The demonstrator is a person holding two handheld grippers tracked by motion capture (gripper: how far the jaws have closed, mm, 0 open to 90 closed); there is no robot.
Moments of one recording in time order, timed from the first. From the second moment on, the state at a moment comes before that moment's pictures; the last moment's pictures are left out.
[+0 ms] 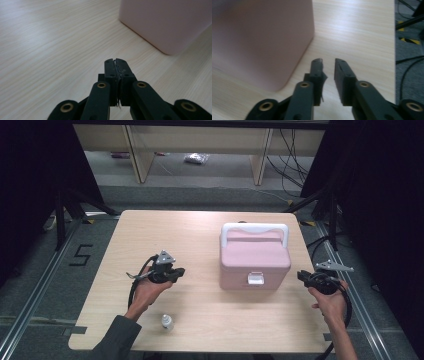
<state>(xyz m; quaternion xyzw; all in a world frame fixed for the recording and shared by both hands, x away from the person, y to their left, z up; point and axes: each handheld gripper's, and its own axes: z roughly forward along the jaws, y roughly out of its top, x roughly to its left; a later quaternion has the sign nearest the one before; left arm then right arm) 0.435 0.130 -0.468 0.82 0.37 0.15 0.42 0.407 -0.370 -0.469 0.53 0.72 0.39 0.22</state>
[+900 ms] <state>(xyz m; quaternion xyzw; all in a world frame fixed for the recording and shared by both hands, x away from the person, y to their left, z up) 0.475 0.065 -0.455 0.84 0.31 0.13 0.43 0.441 -0.337 -0.460 0.46 0.75 0.43 0.20</state>
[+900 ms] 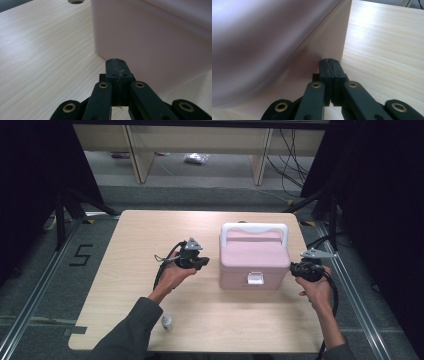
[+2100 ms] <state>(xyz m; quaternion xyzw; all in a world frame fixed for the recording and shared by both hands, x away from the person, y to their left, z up) 0.435 0.117 -0.454 0.84 0.32 0.14 0.42 0.420 -0.266 -0.457 0.40 0.79 0.43 0.17</state>
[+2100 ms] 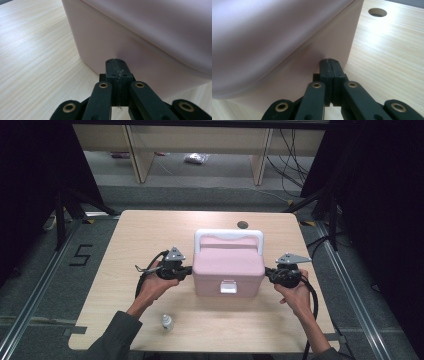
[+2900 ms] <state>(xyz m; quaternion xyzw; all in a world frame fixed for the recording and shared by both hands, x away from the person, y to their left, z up) 0.423 0.122 -0.452 0.84 0.32 0.14 0.42 0.411 -0.262 -0.457 0.39 0.80 0.42 0.18</state>
